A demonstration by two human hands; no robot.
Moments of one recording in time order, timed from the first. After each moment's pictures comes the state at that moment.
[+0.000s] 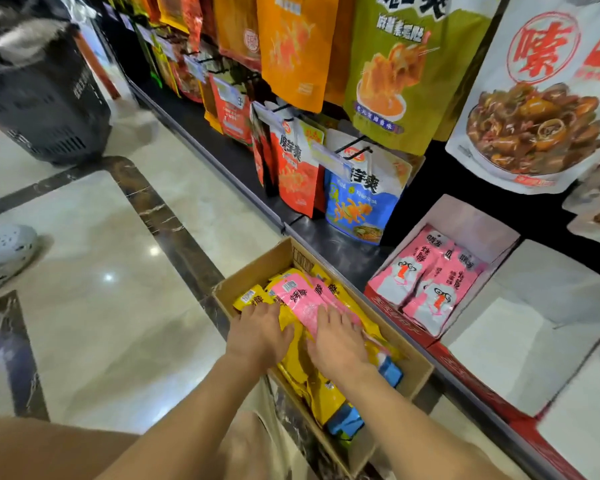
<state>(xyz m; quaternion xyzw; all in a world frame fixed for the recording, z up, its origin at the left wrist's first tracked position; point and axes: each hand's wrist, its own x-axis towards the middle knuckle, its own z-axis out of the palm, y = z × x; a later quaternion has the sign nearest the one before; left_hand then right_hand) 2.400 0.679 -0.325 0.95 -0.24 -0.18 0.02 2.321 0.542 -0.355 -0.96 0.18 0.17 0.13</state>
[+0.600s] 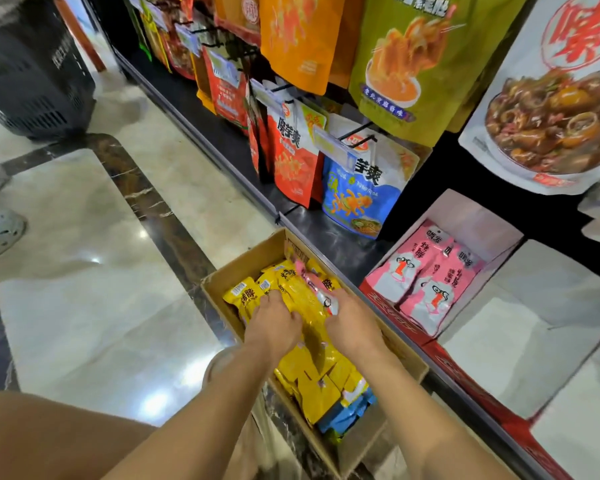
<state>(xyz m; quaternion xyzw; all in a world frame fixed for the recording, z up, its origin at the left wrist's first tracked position) 2.401 0.638 -0.345 0.94 -0.10 -0.25 0.22 2.329 0.504 -0.326 -0.90 0.28 0.10 0.33</state>
